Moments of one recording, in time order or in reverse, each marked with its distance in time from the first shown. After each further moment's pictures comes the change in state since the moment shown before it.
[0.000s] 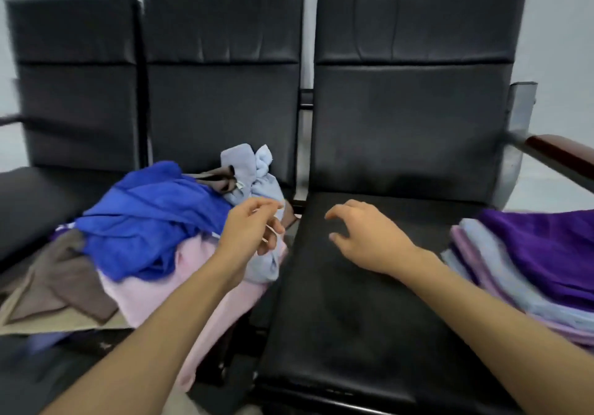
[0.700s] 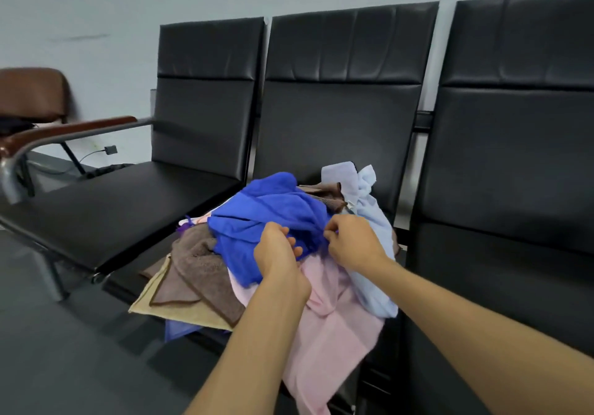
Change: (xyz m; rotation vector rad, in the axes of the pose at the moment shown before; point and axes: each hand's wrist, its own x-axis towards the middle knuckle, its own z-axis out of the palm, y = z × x) left_hand 0.006 -0.003 -0.127 -0.645 0.653 -0.345; right_hand 0.131 -0.169 0.102 0.253 0.051 0.011
